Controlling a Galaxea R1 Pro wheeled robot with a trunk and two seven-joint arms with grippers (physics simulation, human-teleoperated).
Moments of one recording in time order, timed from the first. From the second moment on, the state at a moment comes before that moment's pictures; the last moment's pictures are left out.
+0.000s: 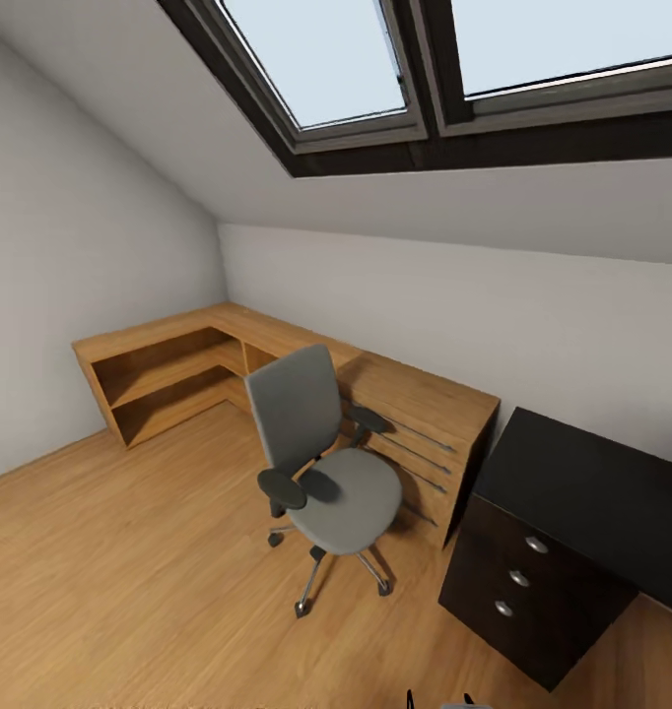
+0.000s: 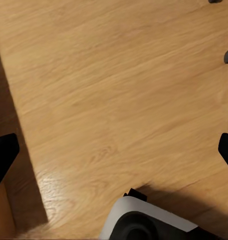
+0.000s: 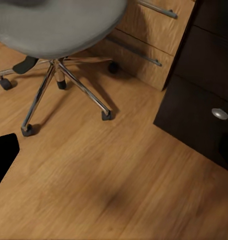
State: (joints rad) left arm -0.07 0.02 -0.07 -0.03 0.49 -0.74 0.06; right arm -0.31 0.11 1.19 -0.06 -1.01 -0.79 -0.31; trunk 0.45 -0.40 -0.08
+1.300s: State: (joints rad) left arm -0.07 0.02 -0.07 -0.03 0.50 -0.73 0.07; right arm -0.31 0.11 1.20 -0.06 -1.01 -0.77 -0.30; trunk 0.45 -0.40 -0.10
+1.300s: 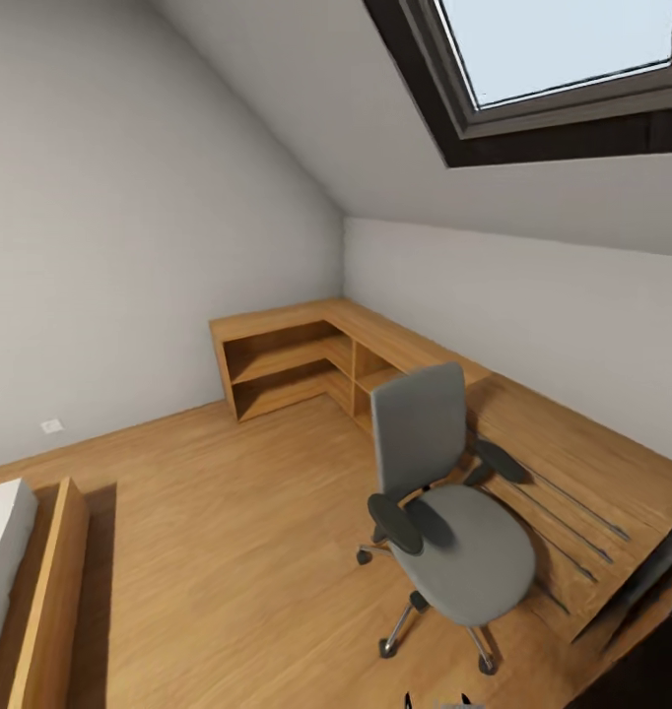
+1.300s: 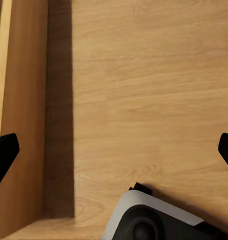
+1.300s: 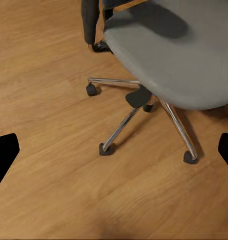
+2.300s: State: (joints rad) left arm -0.07 0.02 -0.07 -0.04 0.49 -0.67 0.07; right arm -0.31 0.11 1.20 -0.06 -0.96 -0.73 -0.27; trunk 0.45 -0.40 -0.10
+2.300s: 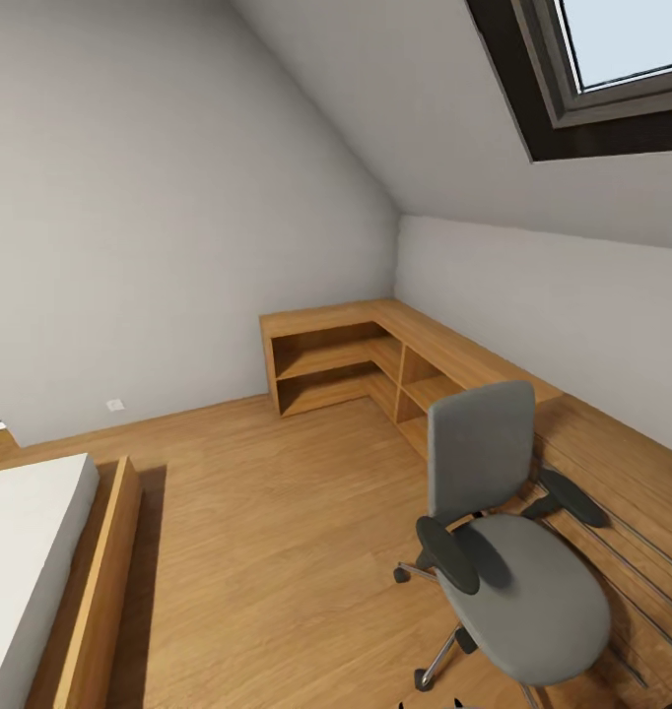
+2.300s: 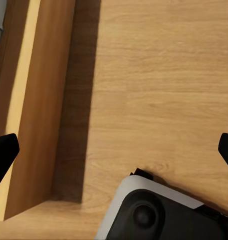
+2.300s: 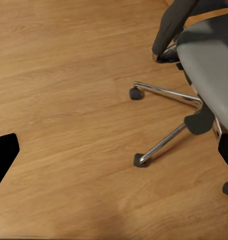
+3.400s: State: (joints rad) left arm -0.07 0.03 -0.07 -0.04 0.49 -0.67 0.06; right arm -0.30 0.12 1.20 -0.06 -0.93 -0.73 -0.26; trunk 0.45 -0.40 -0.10
